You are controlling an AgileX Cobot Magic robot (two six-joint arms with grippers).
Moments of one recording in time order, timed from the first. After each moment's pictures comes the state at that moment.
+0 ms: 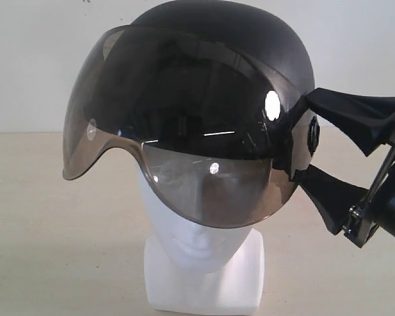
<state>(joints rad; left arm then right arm) 0.07 0.00 0.00 -0.04 0.18 -0.23 0.42 1.15 -0.22 -0.34 -1.03 1.60</state>
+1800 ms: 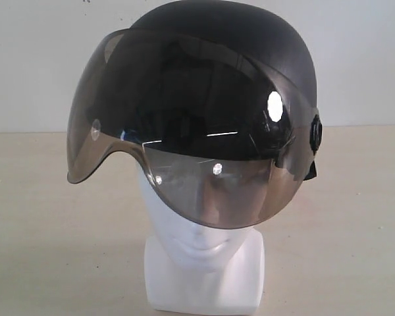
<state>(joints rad) 0.03 0.00 0.00 -0.04 0.18 -0.23 0.43 0.33 -0.53 -0.43 0.50 0.59</state>
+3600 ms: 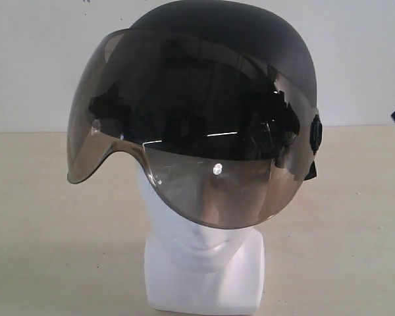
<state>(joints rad) 0.03 1.06 -1.35 -0.12 1.13 -0.07 0.43 1.14 -1.20 -0.24 1.20 0.04</state>
